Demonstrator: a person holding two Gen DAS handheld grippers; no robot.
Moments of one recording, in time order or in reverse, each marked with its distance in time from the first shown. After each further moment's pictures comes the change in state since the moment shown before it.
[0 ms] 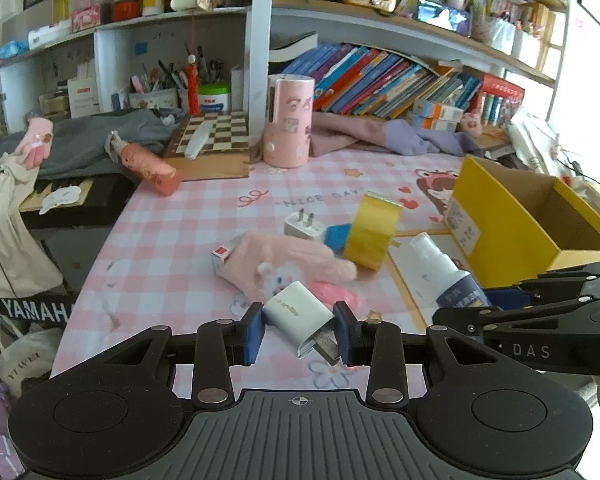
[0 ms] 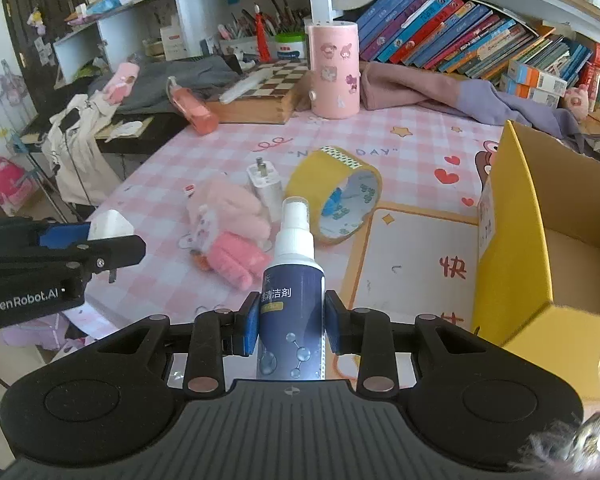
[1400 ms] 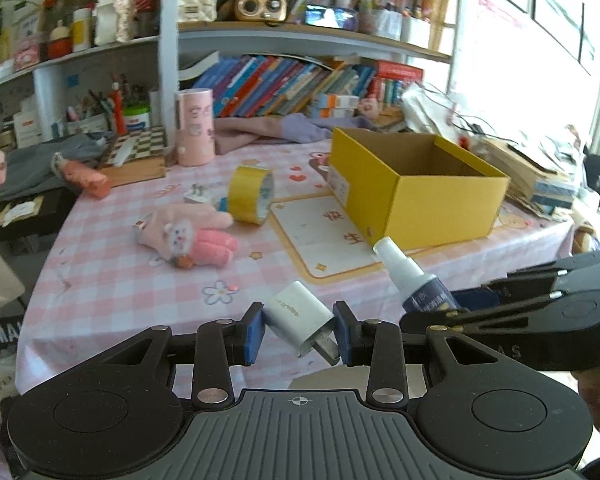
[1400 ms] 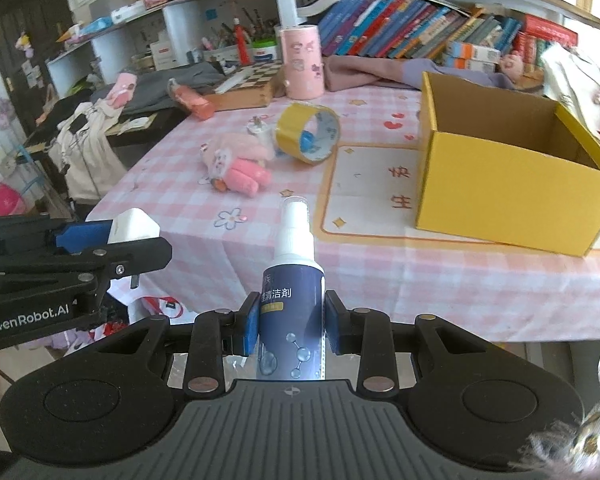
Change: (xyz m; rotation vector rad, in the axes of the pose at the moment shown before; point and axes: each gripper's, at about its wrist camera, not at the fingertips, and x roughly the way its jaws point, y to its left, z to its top) left arm -0.087 -0.070 -0.069 0.157 -0.033 -0.176; right arm -0.111 0.019 -0.110 0.104 -0.042 -0.066
